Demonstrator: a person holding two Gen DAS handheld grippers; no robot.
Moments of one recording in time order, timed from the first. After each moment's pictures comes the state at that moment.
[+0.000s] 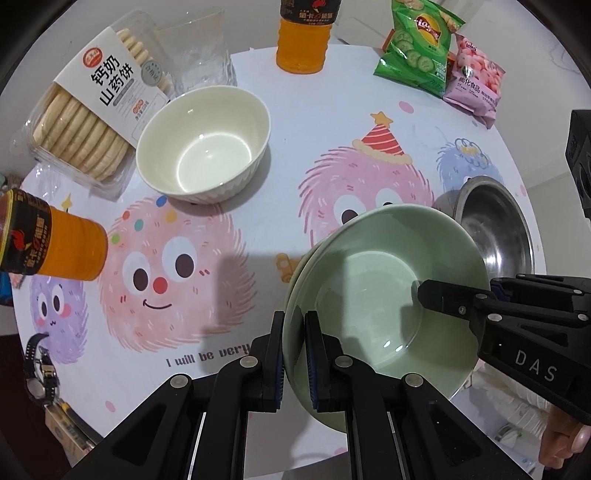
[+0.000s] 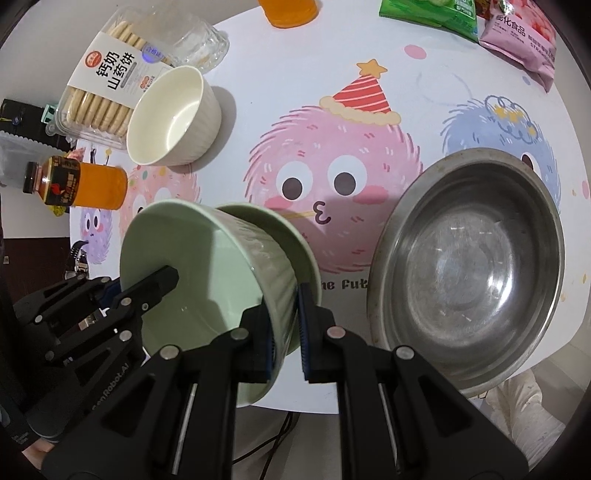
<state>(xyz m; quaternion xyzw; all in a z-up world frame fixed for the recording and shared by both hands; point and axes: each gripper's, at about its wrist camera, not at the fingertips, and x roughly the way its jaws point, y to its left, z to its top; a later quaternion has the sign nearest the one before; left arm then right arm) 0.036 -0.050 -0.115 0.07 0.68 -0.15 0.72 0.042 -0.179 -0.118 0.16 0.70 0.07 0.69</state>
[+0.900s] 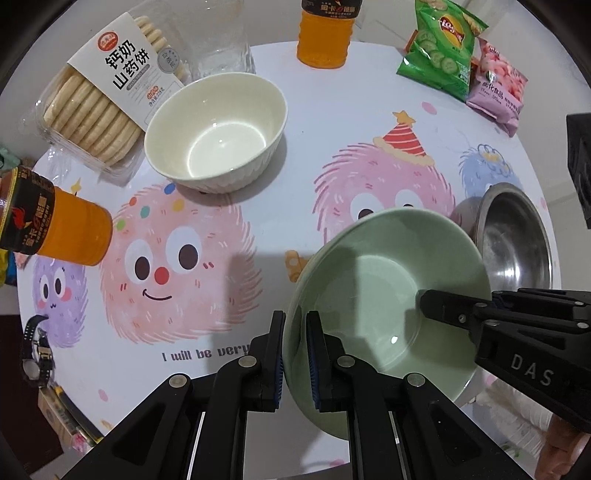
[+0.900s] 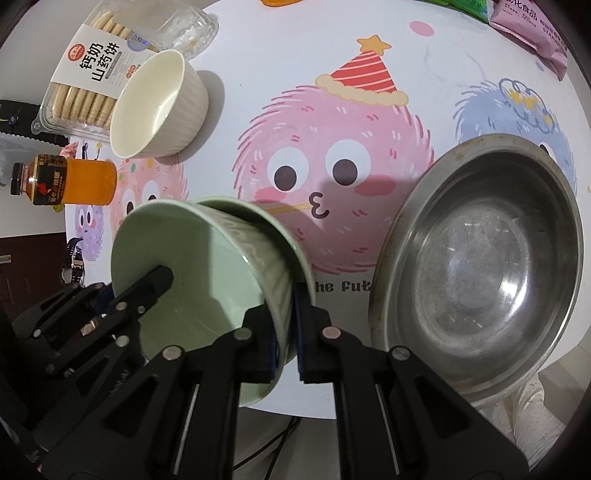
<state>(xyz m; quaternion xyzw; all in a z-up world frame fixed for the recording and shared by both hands) 0.036 -0.052 -0.131 0.06 0.68 -0.11 0.73 0.046 -0.185 -0.143 0.17 0.72 0.08 0.67</state>
